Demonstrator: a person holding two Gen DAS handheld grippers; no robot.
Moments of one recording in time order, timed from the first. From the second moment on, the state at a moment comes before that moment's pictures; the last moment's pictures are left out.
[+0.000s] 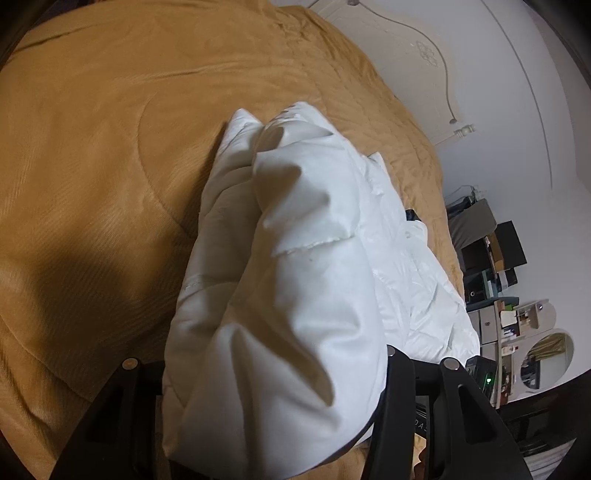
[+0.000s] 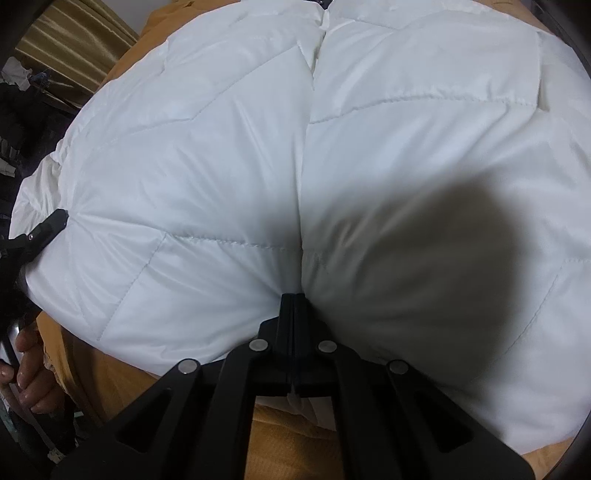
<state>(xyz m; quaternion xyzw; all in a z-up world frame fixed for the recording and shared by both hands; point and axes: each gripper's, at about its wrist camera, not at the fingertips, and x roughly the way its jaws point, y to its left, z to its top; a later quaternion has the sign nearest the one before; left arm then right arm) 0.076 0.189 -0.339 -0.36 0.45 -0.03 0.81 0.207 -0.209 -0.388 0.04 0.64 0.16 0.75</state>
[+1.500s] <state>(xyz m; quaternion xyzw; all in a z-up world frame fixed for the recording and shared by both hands) 0.095 -0.301 -0.302 0.13 0.46 -0.26 0.84 0.209 -0.507 -0.185 0.10 0.50 0.11 0.85</state>
